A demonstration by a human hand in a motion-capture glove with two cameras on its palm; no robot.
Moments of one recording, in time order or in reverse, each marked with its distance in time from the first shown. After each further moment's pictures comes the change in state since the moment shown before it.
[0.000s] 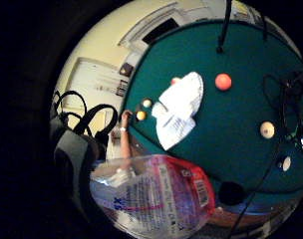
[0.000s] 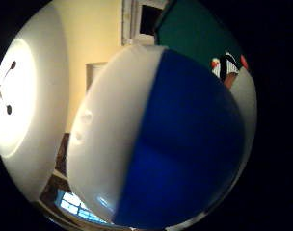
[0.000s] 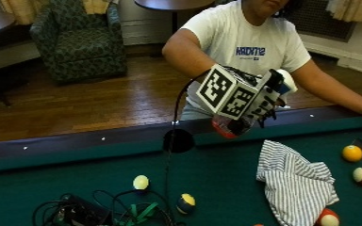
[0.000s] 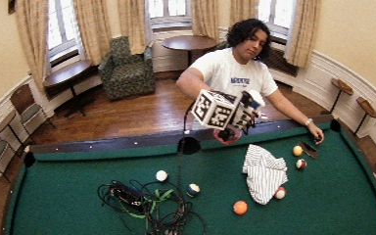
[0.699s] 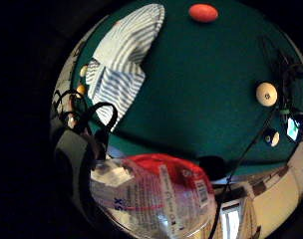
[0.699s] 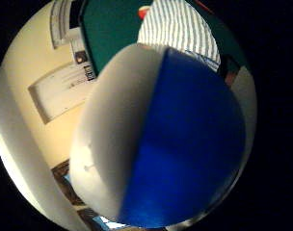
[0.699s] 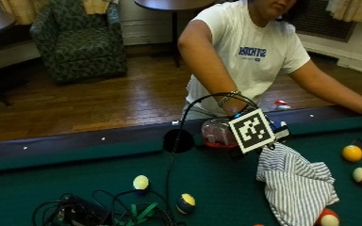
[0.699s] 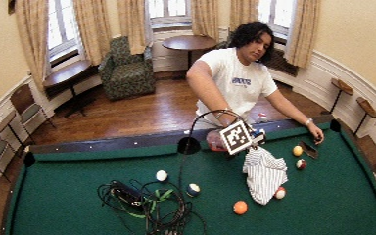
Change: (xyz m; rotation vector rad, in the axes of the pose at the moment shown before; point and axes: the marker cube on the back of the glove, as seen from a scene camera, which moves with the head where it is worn) arm 0.090 -0.002 0.099 -0.382 0.423 0.379
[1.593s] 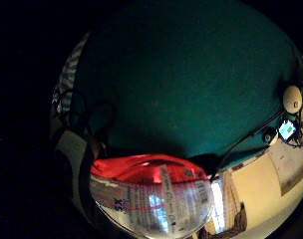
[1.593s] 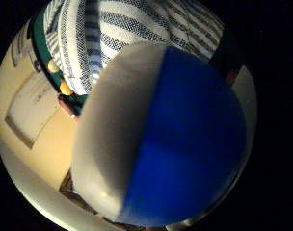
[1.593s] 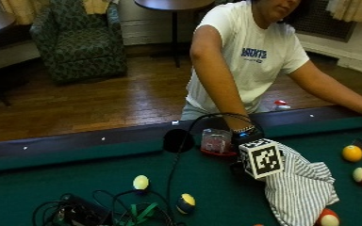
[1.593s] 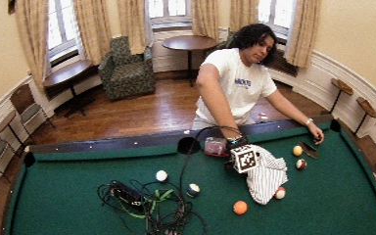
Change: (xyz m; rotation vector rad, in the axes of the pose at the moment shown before) arm 0.025 -0.042 0.095 -0.259 0.230 0.165
